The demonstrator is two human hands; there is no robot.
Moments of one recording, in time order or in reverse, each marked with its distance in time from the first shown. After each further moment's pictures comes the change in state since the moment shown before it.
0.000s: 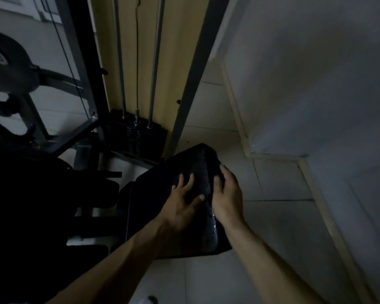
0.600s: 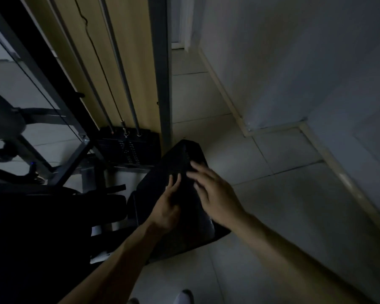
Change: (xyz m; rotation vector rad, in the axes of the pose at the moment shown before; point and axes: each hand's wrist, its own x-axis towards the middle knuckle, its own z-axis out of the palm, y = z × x) left_hand -0.003 -0.009 -0.018 0.120 -0.108 0.073; right_hand -0.014 0.020 -0.026 -0.156 -0.195 -0.495
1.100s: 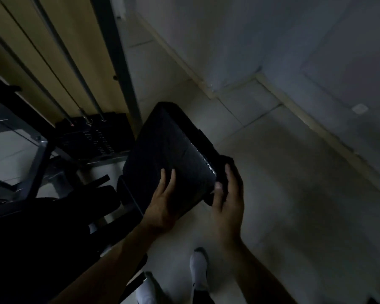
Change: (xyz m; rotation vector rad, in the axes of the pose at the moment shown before) left_hand -0.054 -0.075 0.000 0.343 -0.222 0.238; right_hand -0.126 -0.074 0.104 0.190 0.886 0.552
